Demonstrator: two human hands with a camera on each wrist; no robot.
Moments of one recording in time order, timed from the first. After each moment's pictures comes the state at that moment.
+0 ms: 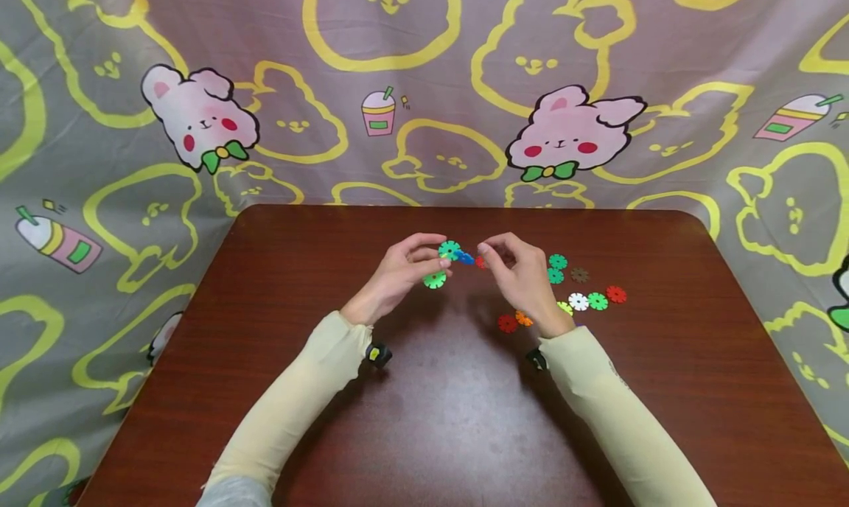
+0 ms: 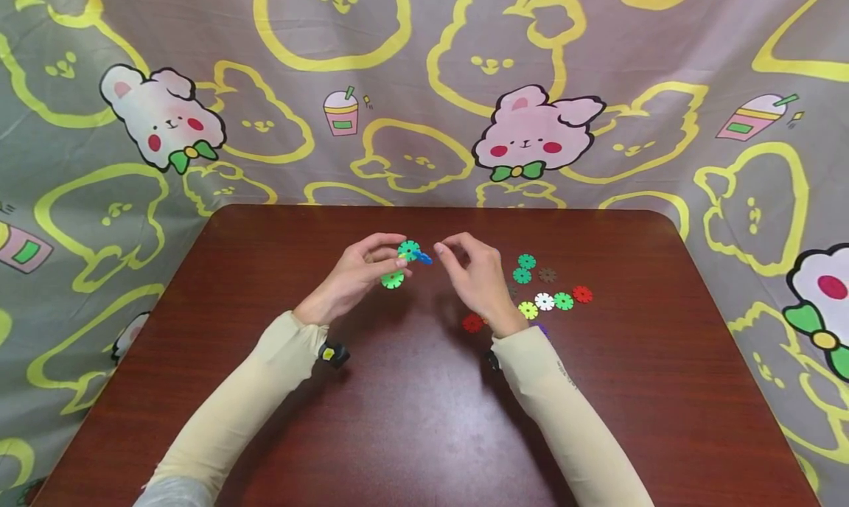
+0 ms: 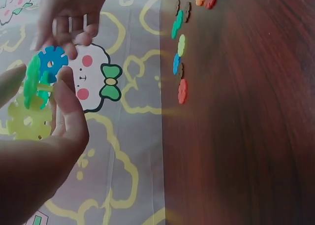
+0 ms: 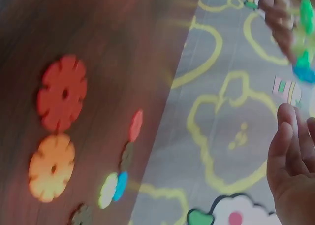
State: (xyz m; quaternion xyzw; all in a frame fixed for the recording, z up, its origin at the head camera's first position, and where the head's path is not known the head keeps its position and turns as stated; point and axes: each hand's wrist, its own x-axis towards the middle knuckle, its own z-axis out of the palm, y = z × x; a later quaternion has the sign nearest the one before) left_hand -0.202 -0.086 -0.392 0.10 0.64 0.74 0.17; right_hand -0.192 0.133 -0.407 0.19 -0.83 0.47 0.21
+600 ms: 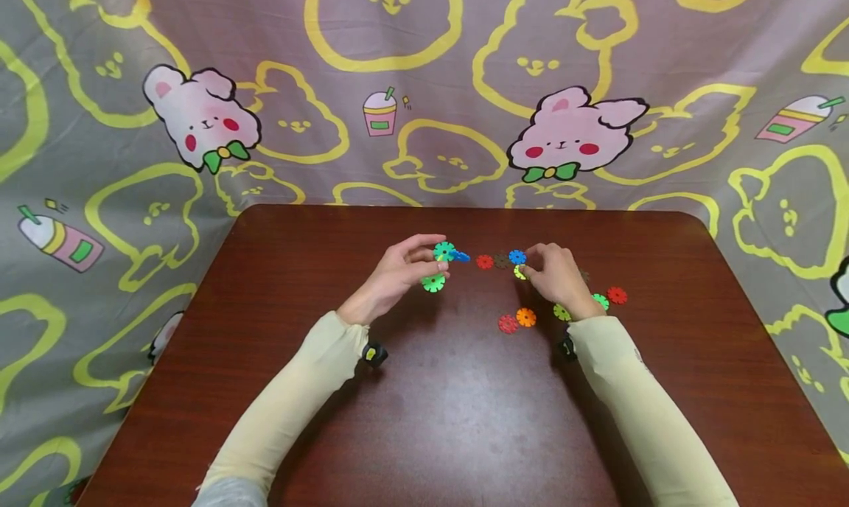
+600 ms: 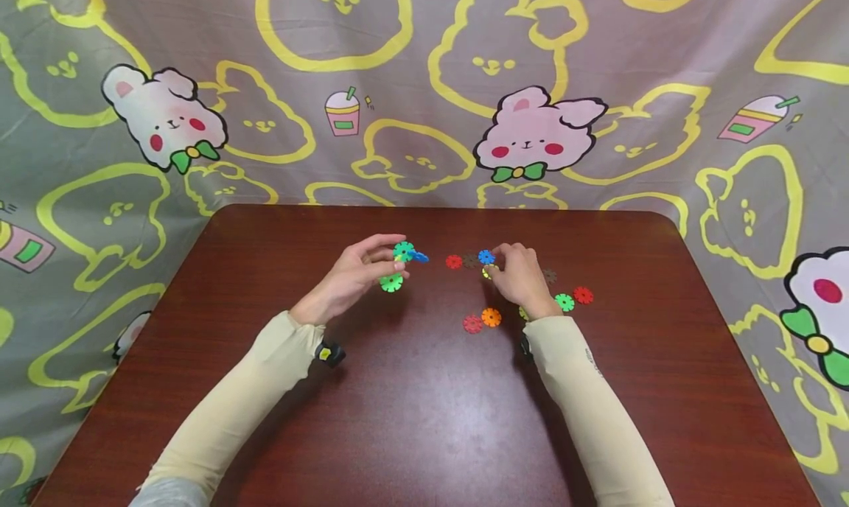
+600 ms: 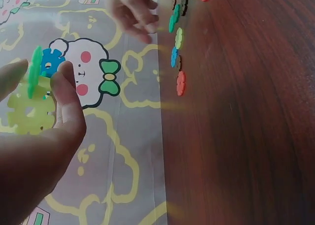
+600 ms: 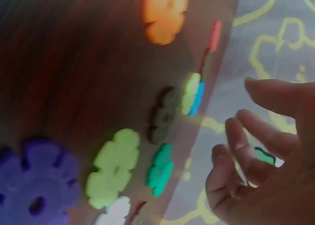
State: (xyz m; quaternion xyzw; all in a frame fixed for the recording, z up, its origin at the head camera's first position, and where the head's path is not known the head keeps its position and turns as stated) left_hand -0.202 -0.093 -0.392 0.11 0.65 0.73 0.18; right_hand -0.220 0.198 -0.433 0.09 -0.95 0.31 -0.02
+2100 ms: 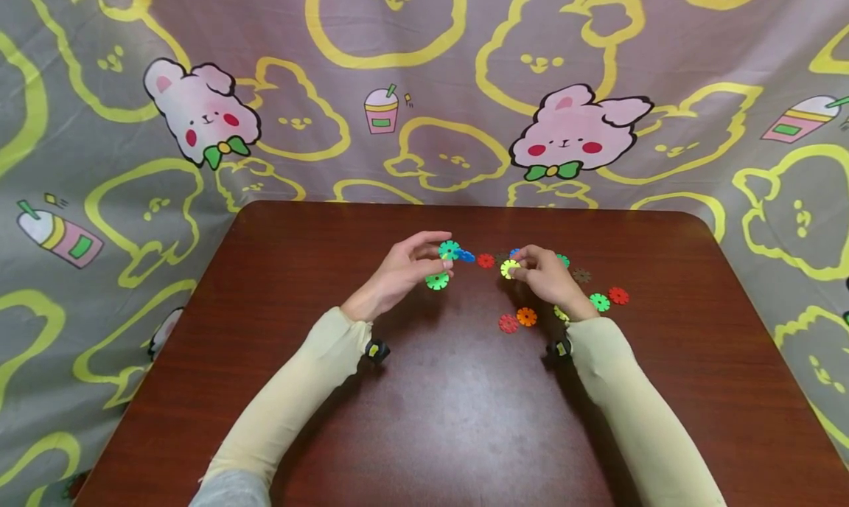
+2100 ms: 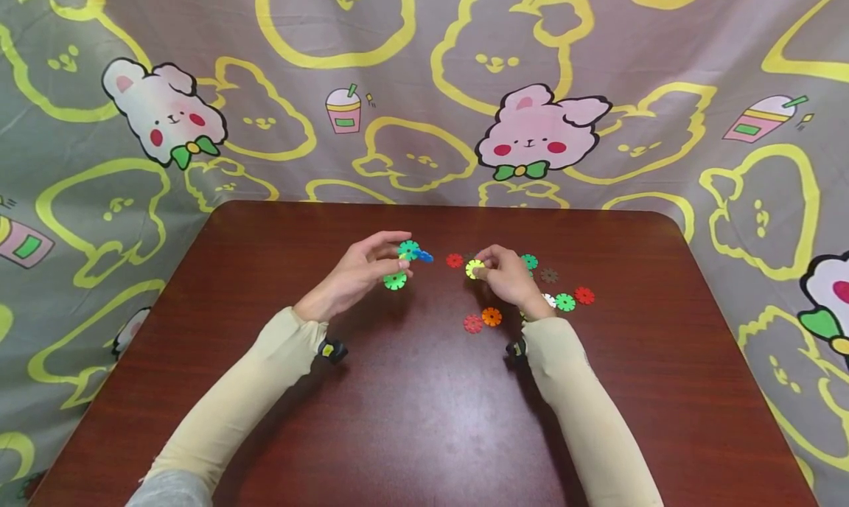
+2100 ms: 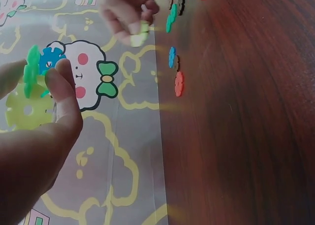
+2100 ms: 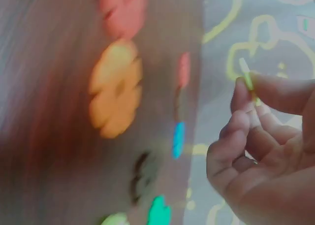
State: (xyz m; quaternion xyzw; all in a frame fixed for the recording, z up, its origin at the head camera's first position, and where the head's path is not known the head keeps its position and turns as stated) left_hand -0.205 -0.089 -0.393 0.12 0.67 0.71 0.18; right_hand -0.221 0.188 -0.436 0.07 -0.90 0.43 -0.09
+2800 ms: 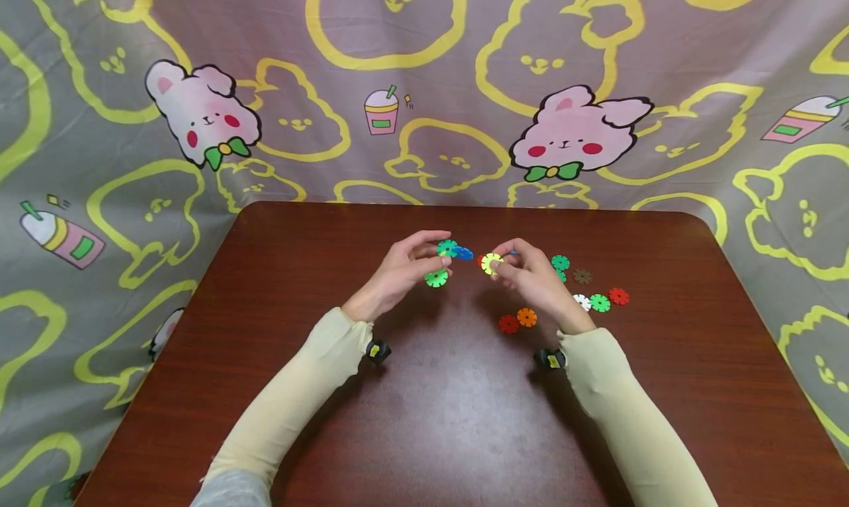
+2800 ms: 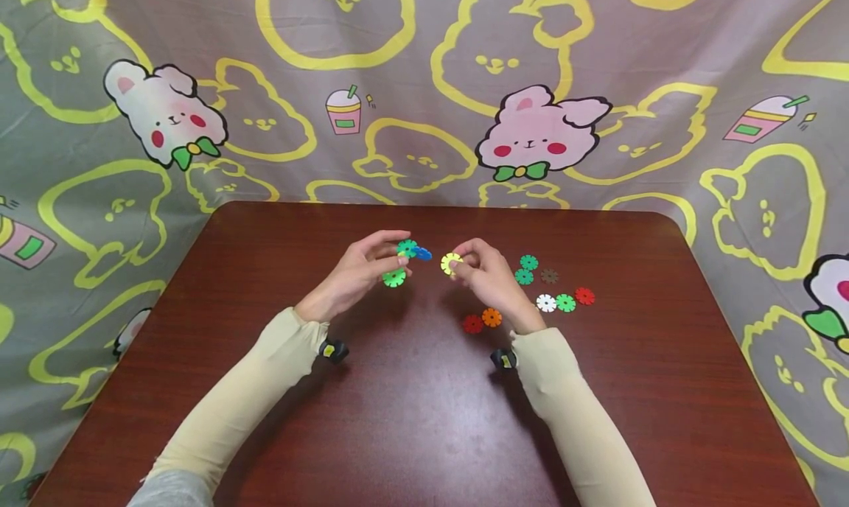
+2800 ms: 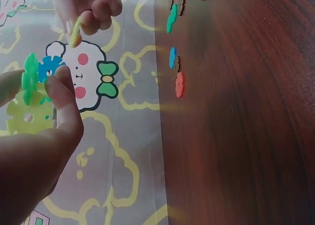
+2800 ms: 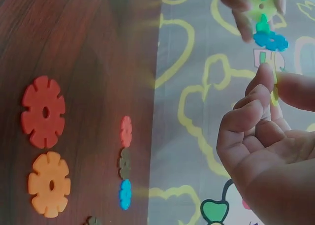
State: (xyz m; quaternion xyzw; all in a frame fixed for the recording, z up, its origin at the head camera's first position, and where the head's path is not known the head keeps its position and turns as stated) left_hand -0.206 -0.086 -0.394 0.12 0.66 0.73 0.16; right_hand -0.197 0.155 -0.398 0.09 -0.82 0.55 -0.10
